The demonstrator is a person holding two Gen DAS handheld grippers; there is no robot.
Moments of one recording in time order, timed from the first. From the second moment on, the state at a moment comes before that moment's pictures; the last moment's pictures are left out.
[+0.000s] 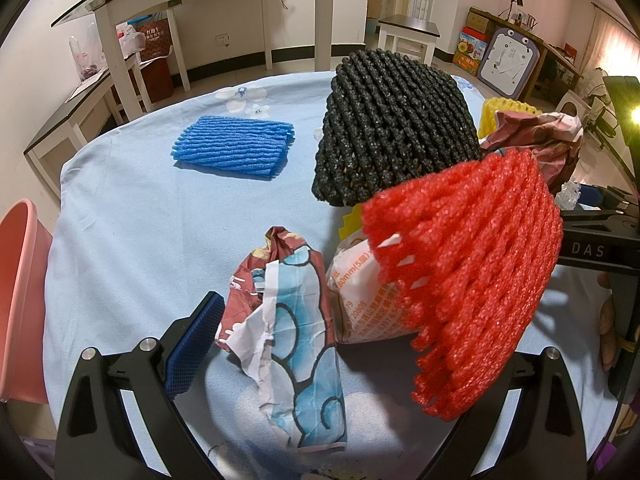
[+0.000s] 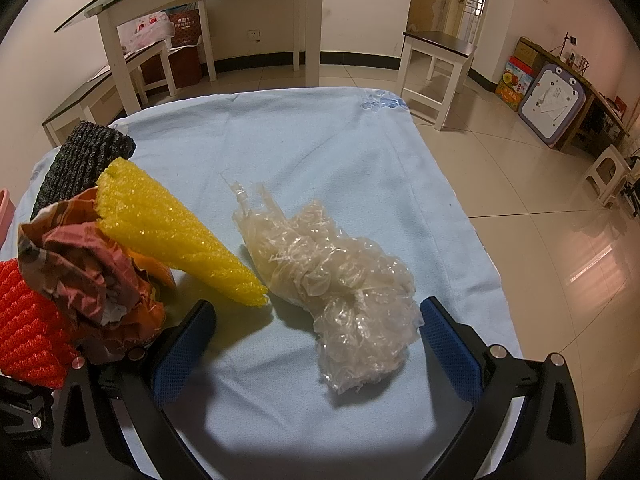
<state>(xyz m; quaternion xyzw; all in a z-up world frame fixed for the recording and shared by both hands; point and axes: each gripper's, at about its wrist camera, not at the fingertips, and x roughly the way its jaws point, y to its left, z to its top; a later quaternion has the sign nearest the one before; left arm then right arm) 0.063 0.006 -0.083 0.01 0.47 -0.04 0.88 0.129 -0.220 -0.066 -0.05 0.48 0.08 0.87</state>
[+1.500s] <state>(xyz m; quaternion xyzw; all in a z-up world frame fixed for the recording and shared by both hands) 0.063 0.006 -0.083 0.01 0.47 -0.04 0.88 0.129 -0.220 -0.067 -0.05 0.48 0.08 0.87</state>
